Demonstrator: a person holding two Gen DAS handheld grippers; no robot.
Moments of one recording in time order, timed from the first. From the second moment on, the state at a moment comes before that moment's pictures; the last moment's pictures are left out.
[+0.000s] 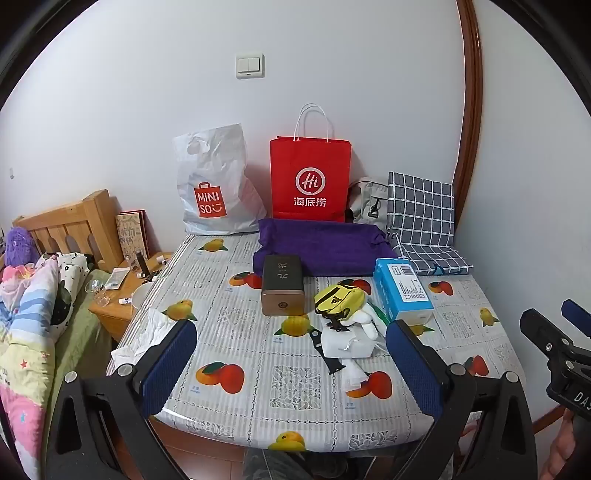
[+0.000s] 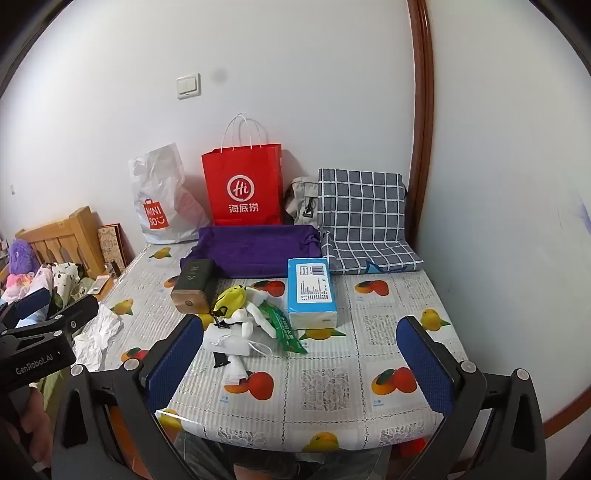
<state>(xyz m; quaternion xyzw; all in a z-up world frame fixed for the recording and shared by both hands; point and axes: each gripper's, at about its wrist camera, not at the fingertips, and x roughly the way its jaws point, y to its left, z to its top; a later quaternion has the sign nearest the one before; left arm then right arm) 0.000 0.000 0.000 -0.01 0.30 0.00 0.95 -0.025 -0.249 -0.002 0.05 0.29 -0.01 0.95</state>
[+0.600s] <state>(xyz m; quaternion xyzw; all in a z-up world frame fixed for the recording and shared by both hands) 0.000 0.000 0.000 -0.01 0.31 0.00 0.95 -0.027 -0.246 -0.004 0.04 0.29 -0.01 0.96</state>
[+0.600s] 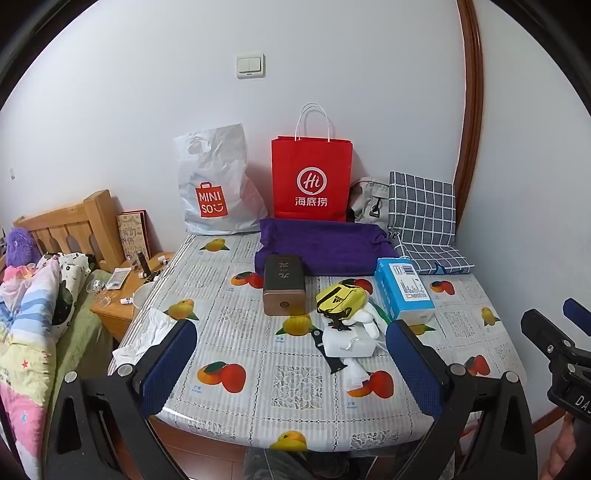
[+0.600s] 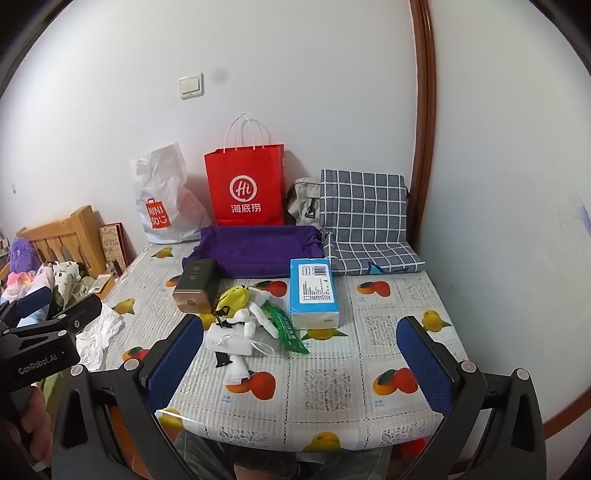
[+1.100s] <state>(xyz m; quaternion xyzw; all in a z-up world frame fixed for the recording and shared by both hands) 0.000 0.000 0.000 -0.01 0.31 0.00 0.95 -0.030 -0.245 -0.004 0.04 0.29 -0.01 0.96</state>
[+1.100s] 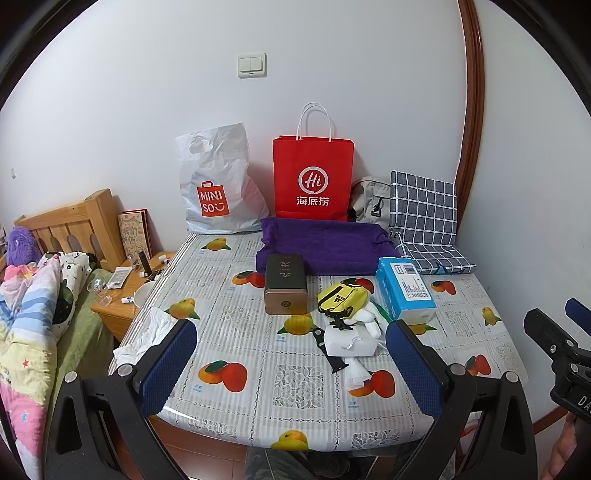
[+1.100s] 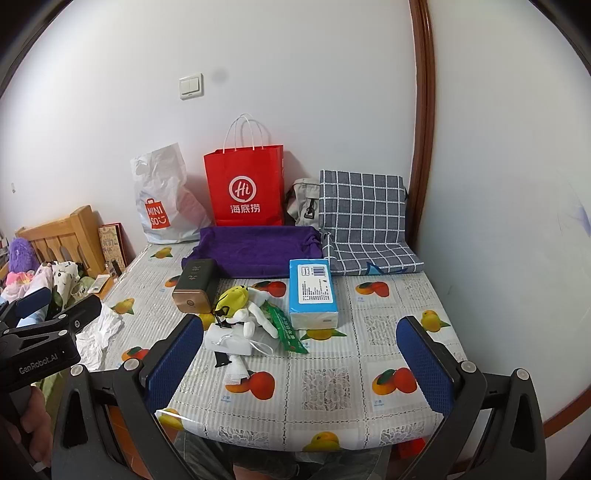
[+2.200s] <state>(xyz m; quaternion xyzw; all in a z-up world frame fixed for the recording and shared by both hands) 0.056 0.012 -0.059 -0.02 0.37 0.00 0.93 0.018 -0.252 -0.063 0.07 0.34 0.02 0.94</state>
